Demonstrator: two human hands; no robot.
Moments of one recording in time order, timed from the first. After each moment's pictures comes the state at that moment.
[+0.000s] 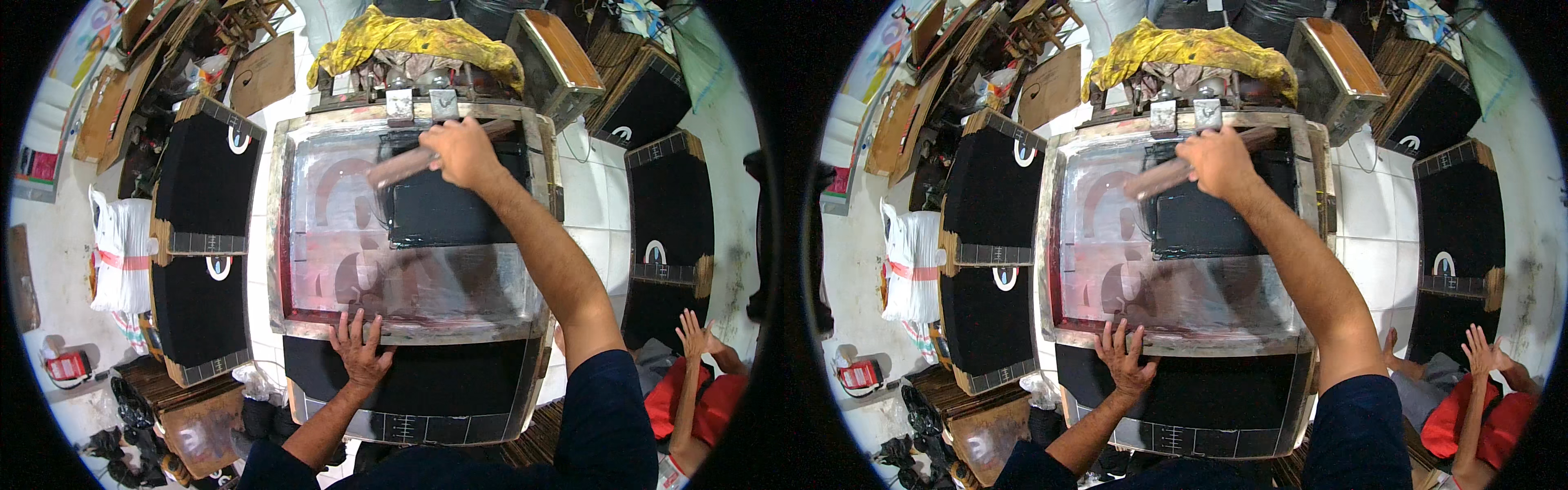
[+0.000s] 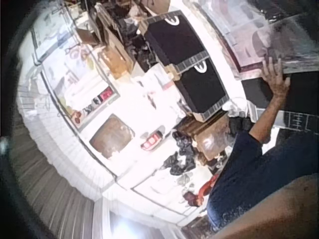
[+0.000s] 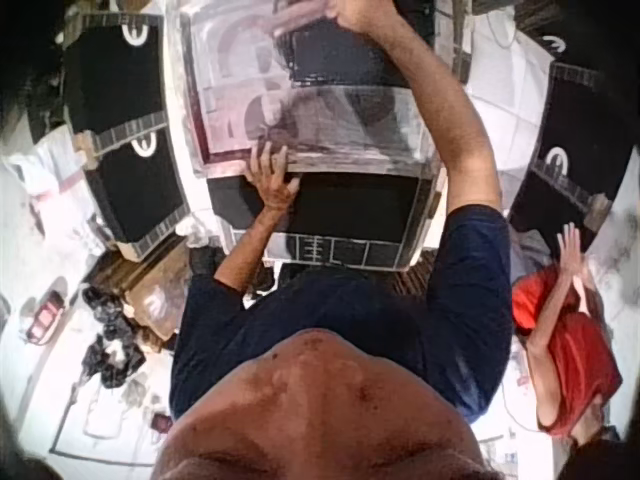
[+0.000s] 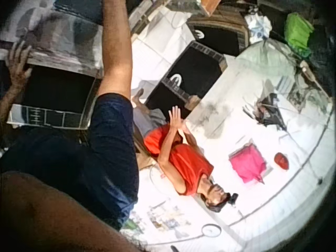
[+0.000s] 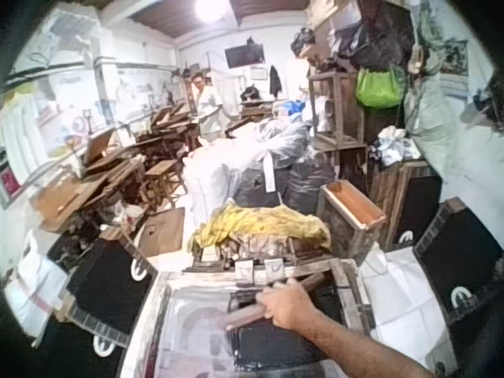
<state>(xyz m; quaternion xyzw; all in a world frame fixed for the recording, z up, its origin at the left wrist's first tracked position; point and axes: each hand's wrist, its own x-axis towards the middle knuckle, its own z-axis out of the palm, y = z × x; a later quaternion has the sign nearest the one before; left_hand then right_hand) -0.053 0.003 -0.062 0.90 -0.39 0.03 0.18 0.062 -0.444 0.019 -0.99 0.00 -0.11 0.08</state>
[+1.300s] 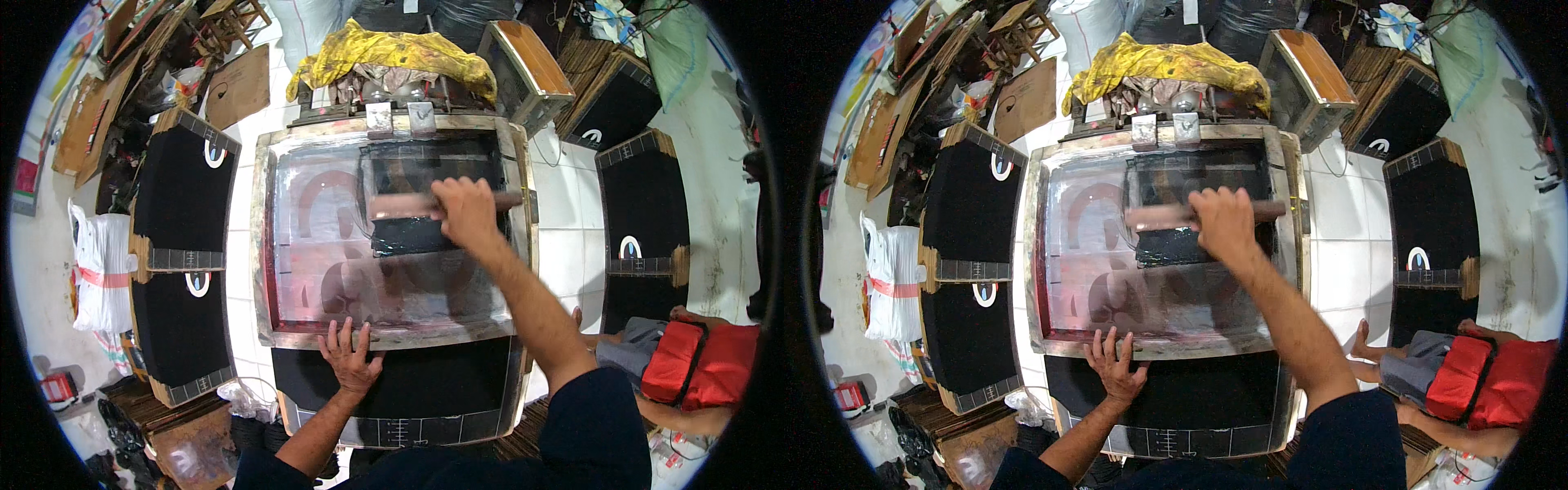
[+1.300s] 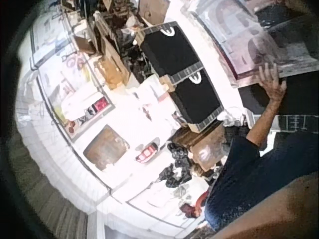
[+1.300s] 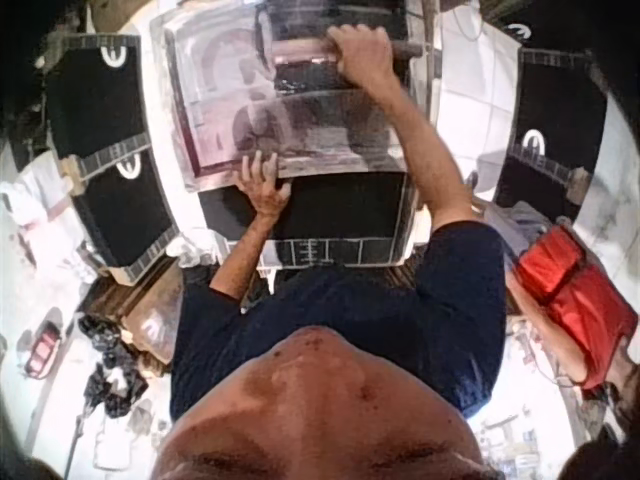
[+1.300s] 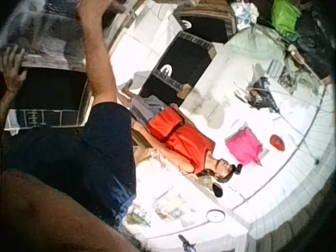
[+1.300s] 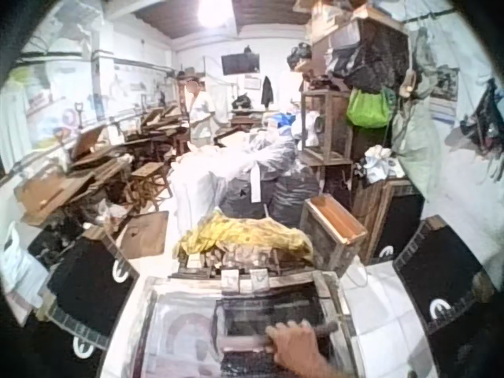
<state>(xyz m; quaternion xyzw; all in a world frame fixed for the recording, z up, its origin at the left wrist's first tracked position) -0.051 0.002 -0.060 0.90 -0.40 0.04 0.19 -0.019 -0.383 0.035 -0.98 0.17 -0.10 0.07</state>
